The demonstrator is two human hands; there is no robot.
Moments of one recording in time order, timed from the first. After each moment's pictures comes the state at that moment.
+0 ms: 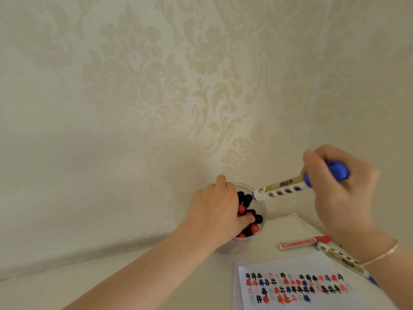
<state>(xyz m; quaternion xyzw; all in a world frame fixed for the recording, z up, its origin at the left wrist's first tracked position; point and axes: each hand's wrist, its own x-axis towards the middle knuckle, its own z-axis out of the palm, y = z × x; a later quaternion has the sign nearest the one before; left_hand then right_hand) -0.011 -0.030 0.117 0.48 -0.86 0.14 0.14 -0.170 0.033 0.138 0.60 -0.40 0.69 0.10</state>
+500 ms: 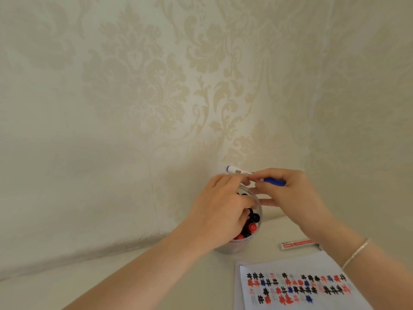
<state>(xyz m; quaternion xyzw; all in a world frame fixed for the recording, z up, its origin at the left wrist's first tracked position) -0.004 -0.047 0.106 0.29 -0.91 0.14 0.25 -0.153 0.000 0.125 0.54 -0.56 0.57 -0.26</state>
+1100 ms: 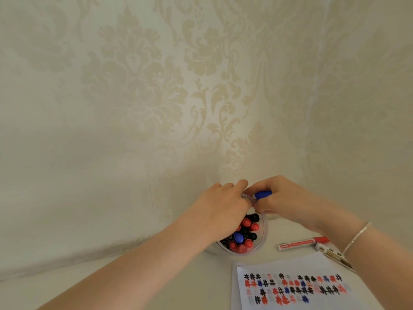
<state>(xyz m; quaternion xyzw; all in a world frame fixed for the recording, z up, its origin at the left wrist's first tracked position) -0.015 -0.047 0.117 0.31 -0.93 0.20 0.08 -0.160 0.002 0.140 0.63 -0.65 0.32 -0.28</state>
